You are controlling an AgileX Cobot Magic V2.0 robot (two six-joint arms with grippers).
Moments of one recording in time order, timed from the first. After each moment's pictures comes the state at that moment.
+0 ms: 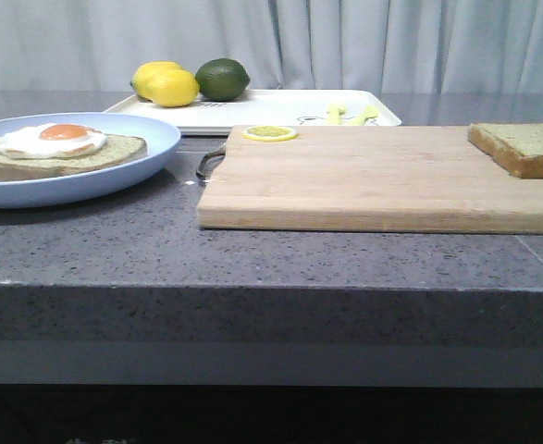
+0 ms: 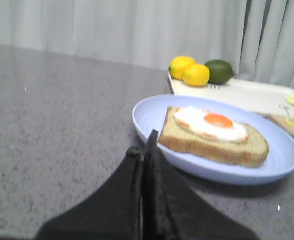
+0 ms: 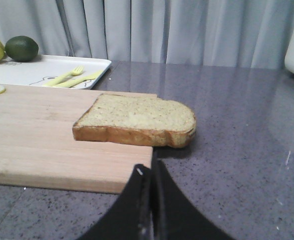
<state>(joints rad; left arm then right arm) -0.05 0.00 0.00 -0.10 0.05 -0.01 0.00 -0.01 0.03 0.02 0.04 -0.01</state>
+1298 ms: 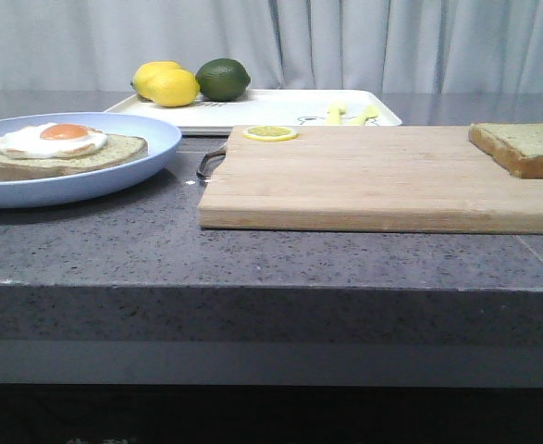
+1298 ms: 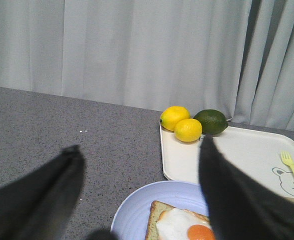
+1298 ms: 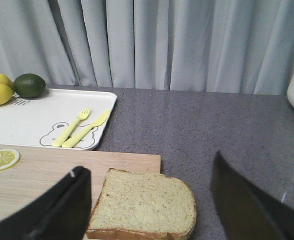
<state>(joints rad) -0.05 0.68 -0.64 -0.12 0.10 -0.01 0.00 0.49 -0.64 0.04 0.33 -0.01</state>
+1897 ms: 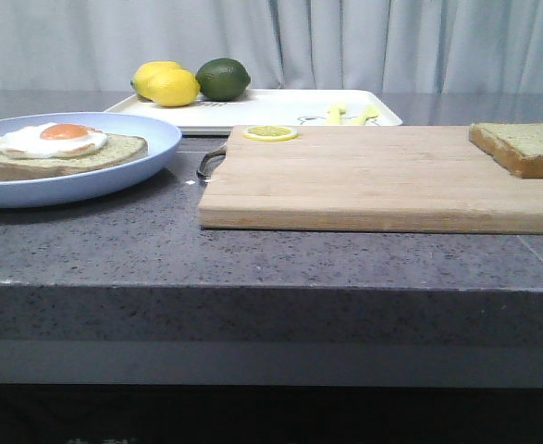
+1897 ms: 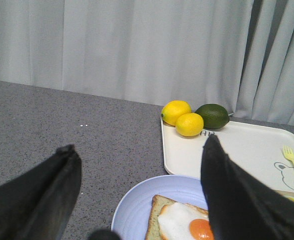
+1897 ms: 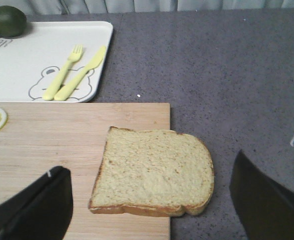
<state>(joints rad) -0.05 0.68 -0.63 -0.12 0.10 -0.01 -0.03 0.88 -0.89 0.07 0.53 0.05</state>
